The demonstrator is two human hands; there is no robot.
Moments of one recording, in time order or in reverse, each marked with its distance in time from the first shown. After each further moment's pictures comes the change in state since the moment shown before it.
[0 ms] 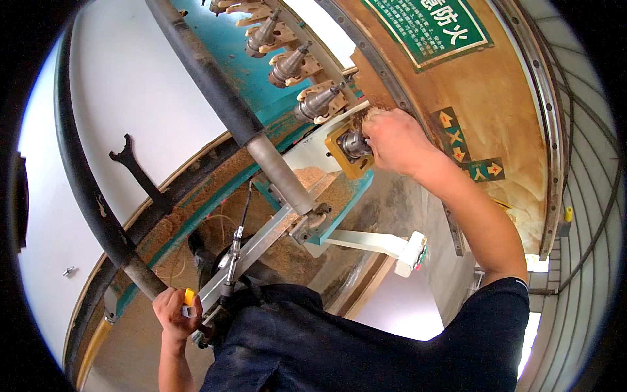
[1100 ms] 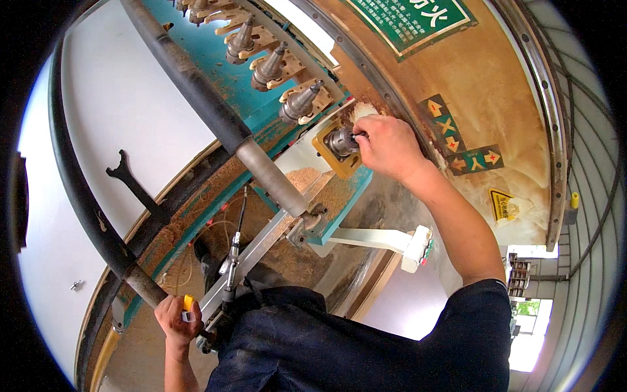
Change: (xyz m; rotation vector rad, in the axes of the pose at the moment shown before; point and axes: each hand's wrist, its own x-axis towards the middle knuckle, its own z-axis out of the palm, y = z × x) left_hand 0.000 0.004 0.002 0.022 -0.009 -0.041; right_hand -0.017 -0.004 0.026 0.345 0.216 0.270
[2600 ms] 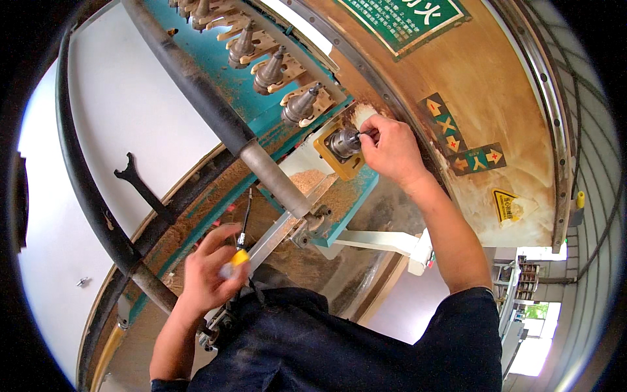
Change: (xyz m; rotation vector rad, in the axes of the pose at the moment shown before) left_hand 0.126 0.079 0.024 -0.336 -0.256 0.170; right_hand -0.011 0.001 0.006 0.358 0.143 0.269
